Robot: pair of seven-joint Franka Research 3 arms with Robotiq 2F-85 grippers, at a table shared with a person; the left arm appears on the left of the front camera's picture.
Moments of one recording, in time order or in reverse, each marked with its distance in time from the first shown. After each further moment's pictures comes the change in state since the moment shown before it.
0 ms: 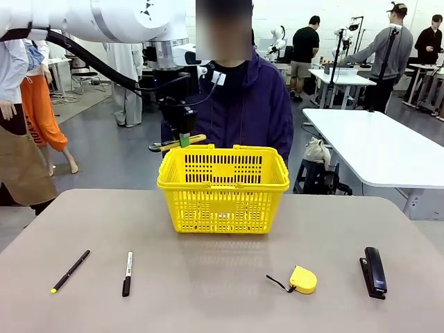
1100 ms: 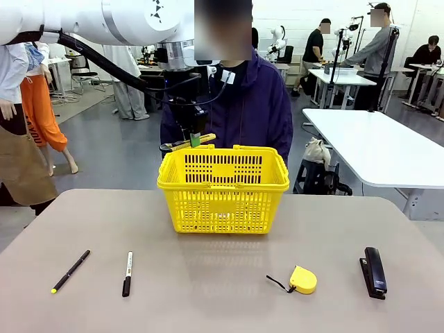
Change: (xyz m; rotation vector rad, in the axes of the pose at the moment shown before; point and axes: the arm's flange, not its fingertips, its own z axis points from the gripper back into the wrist) left arm 0.012 -0.009 -0.002 0.000 -0.023 0.009; right arm 0.000 0.000 0.000 0.000 0.000 0.000
